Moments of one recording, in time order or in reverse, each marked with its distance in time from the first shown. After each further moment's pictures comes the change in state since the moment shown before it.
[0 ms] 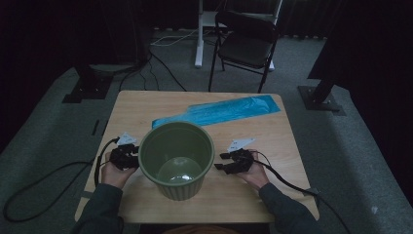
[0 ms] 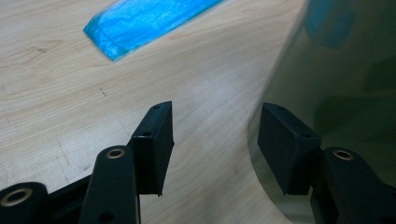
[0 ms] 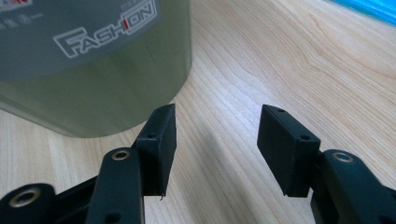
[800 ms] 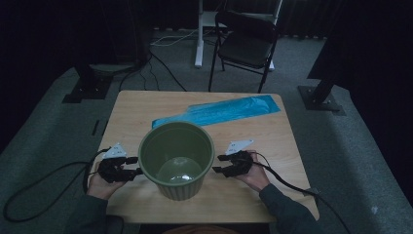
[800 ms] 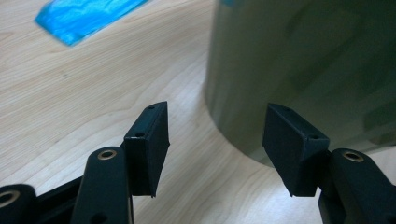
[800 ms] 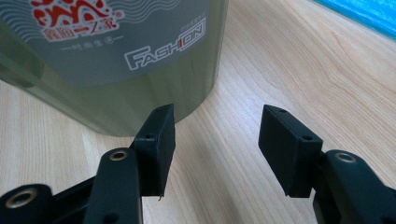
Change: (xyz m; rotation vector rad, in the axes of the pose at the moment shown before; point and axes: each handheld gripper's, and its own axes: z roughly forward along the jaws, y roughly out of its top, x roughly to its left) left arm -0.002 -0.027 -0.030 -0.014 -0.174 0.106; right arm 0.017 0.009 -0.010 0.003 0.036 -0.057
